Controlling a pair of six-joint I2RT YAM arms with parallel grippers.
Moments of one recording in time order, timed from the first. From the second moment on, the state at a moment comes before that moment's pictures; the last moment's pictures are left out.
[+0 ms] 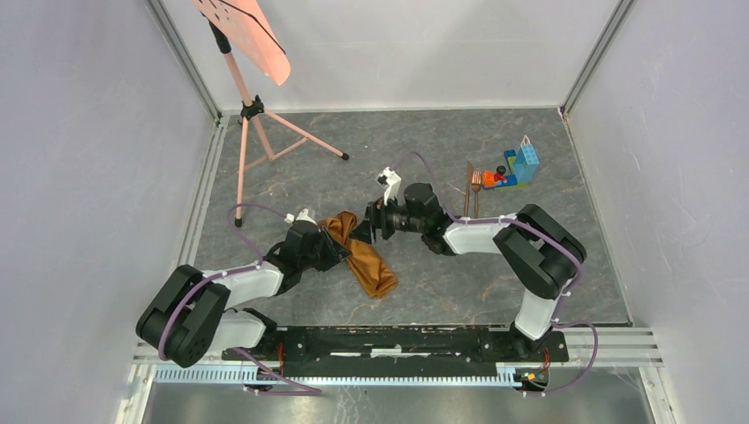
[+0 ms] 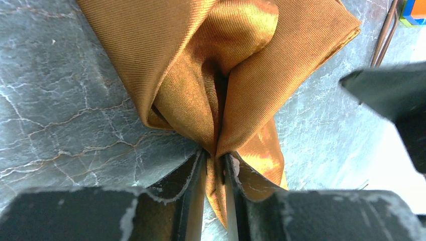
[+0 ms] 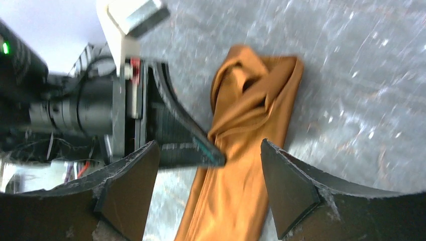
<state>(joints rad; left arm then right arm) -0.51 1.27 0.29 0.27 0.08 -0.97 0.76 1.78 0.81 0.61 -0.49 0.46</state>
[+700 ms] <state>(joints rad) -0.51 1.28 0.29 0.27 0.09 -0.96 0.78 1.92 0.94 0.58 -0.29 0.55</state>
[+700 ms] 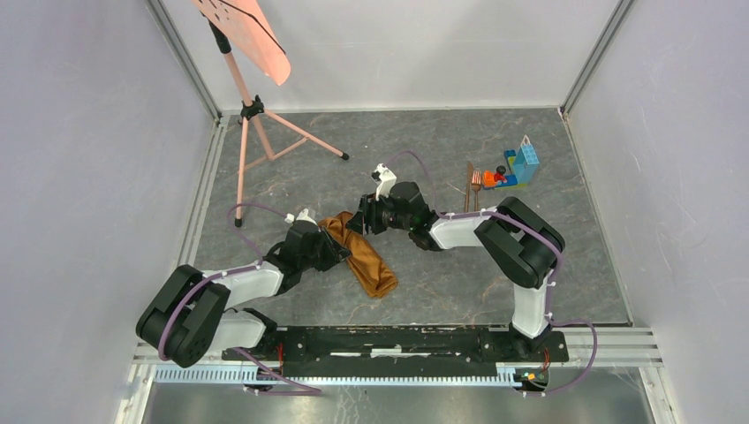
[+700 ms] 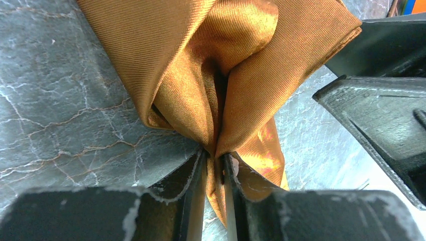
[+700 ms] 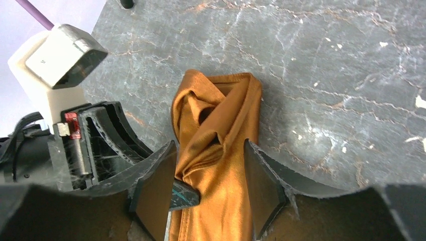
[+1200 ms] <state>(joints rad) -0.51 0.97 0.30 -0.06 0.07 -0.95 0.79 1.94 0.99 0.56 -0.26 0.55</state>
